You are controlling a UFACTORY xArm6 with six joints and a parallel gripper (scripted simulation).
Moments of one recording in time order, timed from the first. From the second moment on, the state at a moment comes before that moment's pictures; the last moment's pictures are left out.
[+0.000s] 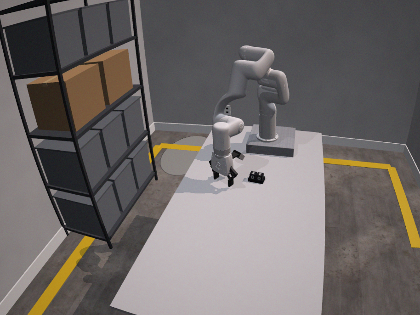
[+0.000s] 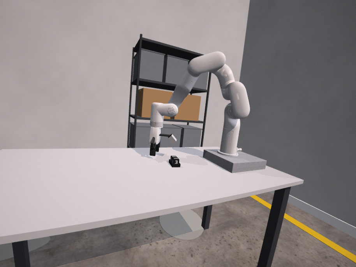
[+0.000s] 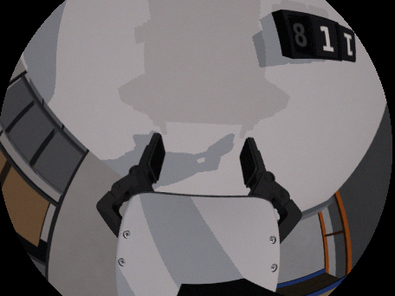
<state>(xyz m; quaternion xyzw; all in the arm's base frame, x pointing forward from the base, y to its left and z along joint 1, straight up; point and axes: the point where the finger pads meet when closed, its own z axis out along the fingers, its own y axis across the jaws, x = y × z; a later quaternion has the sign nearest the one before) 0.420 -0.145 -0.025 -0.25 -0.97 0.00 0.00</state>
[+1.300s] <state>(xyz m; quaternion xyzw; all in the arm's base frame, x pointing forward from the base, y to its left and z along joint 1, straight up) 0.420 -0.145 0.035 -0.25 -0.97 0.00 0.01</state>
